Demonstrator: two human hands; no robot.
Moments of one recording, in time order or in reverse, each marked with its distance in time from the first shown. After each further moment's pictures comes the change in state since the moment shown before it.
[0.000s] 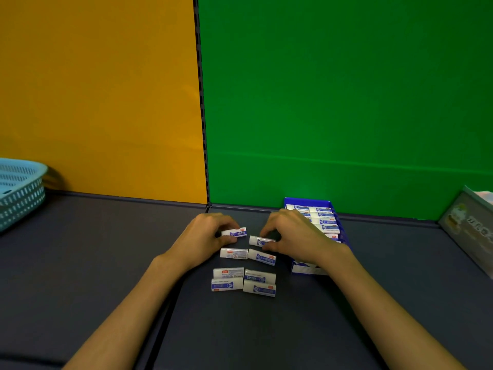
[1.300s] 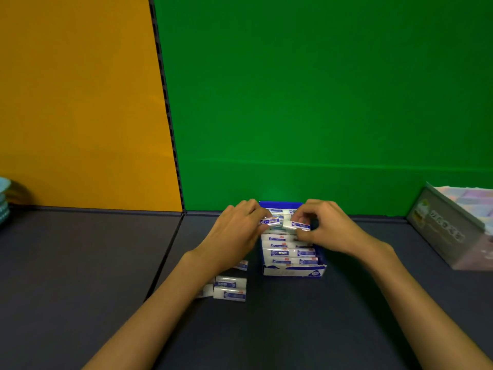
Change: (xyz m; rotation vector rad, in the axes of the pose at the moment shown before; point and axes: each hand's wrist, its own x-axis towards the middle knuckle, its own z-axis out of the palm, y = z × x) left_hand 0.046 0.113 0.027 0.306 0.052 0.261; right_hand -0.065 0.075 -0.049 0.234 0.142 0.272
